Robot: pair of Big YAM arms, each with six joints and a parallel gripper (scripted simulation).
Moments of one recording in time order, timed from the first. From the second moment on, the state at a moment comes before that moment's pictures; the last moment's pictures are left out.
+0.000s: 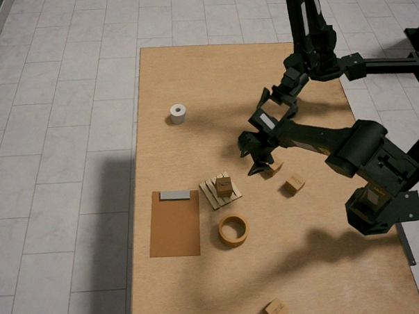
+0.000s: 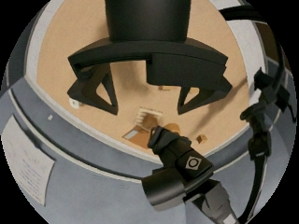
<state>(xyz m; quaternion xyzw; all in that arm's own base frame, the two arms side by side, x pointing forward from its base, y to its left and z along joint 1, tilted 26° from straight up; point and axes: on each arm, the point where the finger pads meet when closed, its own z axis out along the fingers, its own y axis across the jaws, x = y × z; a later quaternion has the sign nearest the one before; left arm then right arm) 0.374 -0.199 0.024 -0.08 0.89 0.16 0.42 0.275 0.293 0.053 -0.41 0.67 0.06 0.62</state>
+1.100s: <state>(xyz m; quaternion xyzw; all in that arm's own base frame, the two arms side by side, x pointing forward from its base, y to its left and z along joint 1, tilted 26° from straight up) 0.366 0.219 0.074 -0.29 0.83 0.16 0.46 0.247 0.569 -0.060 -0.56 0.62 0.15 0.53</state>
